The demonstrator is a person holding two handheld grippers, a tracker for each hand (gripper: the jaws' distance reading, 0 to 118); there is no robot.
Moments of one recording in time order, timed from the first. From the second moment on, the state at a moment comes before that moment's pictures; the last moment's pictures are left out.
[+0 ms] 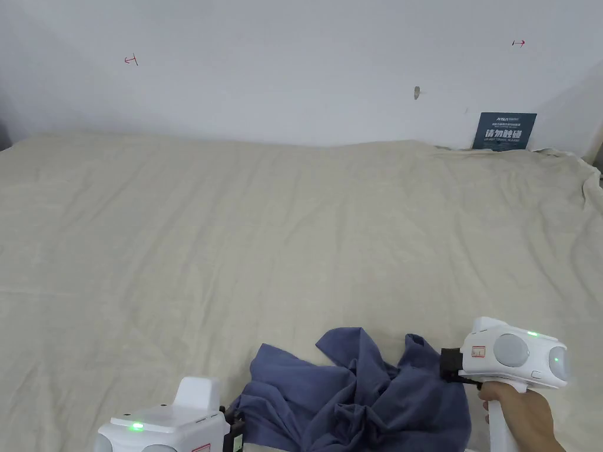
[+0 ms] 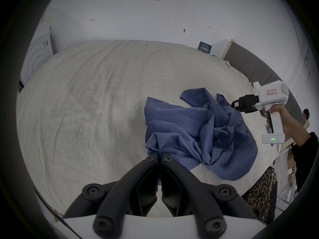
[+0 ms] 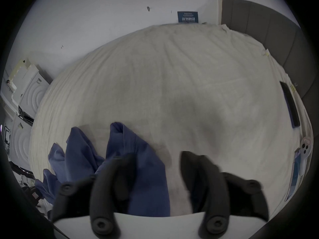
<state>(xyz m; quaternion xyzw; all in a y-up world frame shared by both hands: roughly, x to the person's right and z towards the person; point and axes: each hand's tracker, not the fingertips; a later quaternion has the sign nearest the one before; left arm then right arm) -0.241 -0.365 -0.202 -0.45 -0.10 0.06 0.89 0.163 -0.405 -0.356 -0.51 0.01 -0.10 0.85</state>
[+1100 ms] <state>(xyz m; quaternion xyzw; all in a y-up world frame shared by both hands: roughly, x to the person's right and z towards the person) -0.330 -0.162 -0.270 -0.25 -0.03 0.13 0.96 0.245 -0.108 -0.261 -0.18 0.02 -0.10 0.98</state>
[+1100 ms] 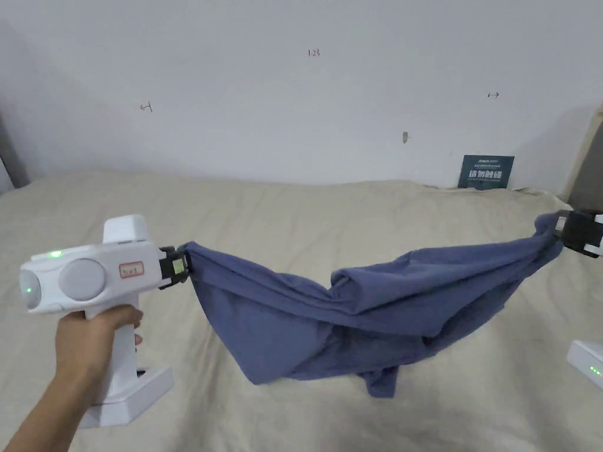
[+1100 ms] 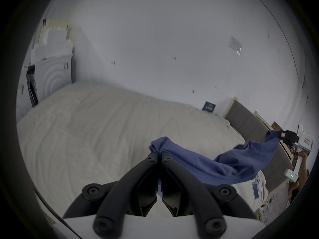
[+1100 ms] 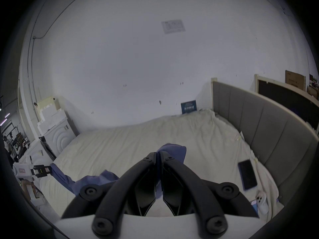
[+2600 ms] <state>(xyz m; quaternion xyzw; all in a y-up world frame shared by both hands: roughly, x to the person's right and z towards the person) -0.356 -0.265 -0.303 -0.29 0.04 -0.01 0.96 0.187 -0.266 -0.299 -0.27 0.04 -0.06 0.96</state>
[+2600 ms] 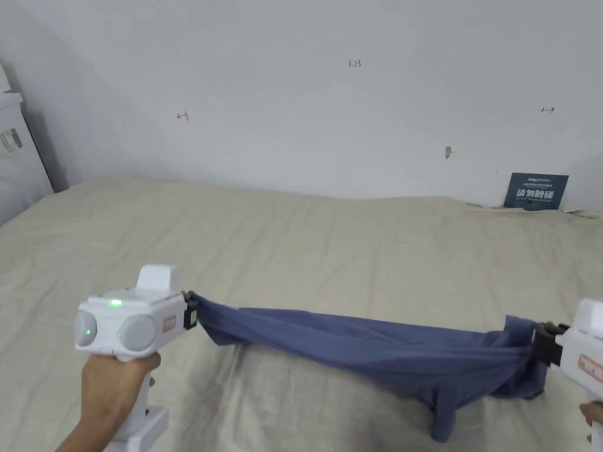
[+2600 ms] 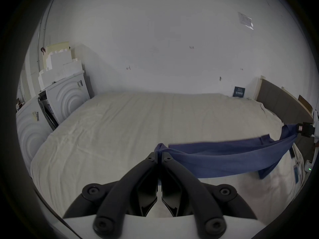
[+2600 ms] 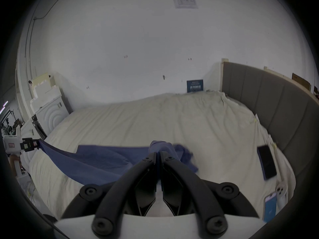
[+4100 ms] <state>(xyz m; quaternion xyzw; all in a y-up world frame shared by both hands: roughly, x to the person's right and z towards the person) -0.364 -0.426 -0.106 -0.50 0.09 0.03 0.86 0.164 -0.412 -0.089 -0.46 -0.03 -0.02 0.89</state>
